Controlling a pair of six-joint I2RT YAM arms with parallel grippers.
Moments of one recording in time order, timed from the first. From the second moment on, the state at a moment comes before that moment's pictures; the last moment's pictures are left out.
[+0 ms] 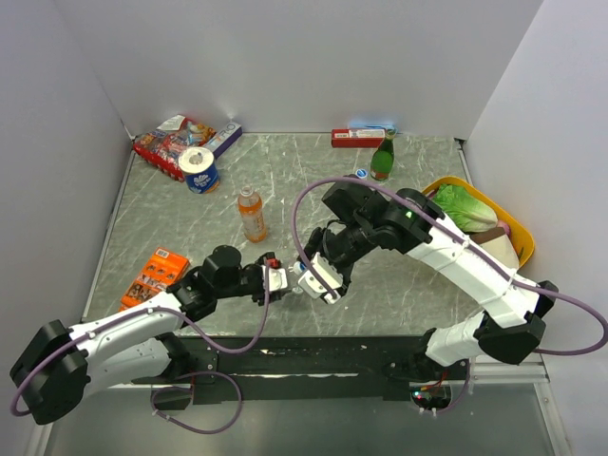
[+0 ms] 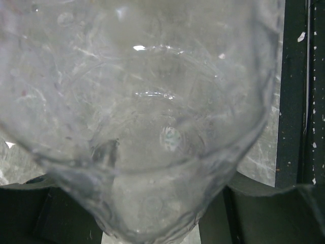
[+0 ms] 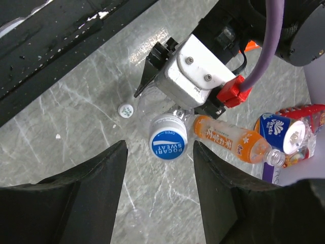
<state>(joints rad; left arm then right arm) -0.81 0.98 0.43 0.16 0.42 0.49 0.95 1.39 1.68 -1.32 -0.57 -1.54</state>
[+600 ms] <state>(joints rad) -0.81 1.00 0.46 0.16 0.37 0.51 0.95 1.43 1.71 -1.30 -0.56 -1.45</state>
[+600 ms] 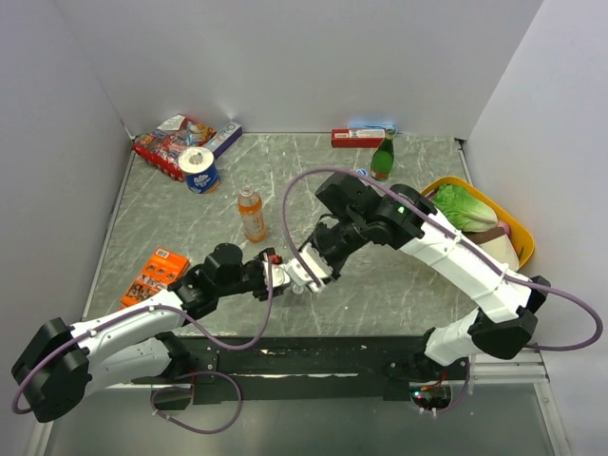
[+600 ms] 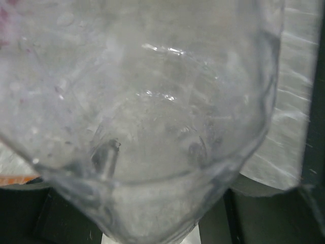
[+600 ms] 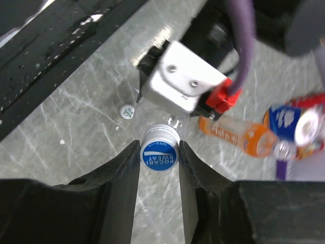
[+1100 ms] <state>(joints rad) -0.82 1.14 0.52 0.33 -0.23 0.06 0.81 1.80 2.17 -1.15 -0.36 -0.39</state>
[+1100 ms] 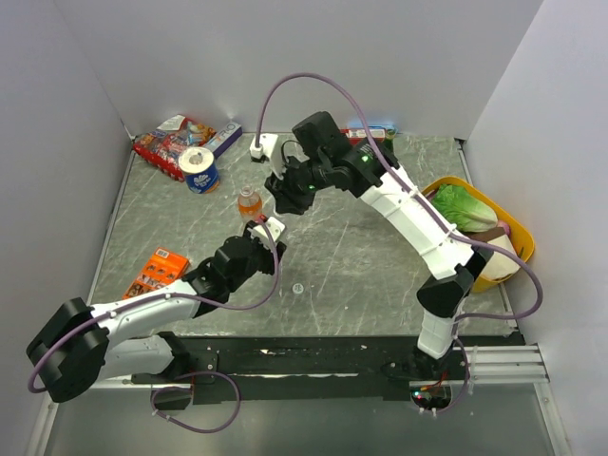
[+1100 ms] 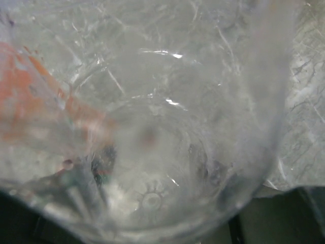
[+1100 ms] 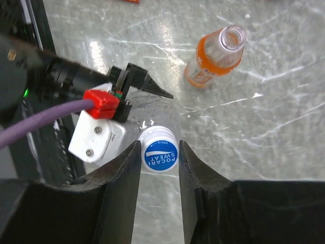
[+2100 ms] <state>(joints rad) -0.76 0.96 0.43 0.15 0.38 0.44 0.85 1.41 1.86 -1.21 -0.59 -1.11</state>
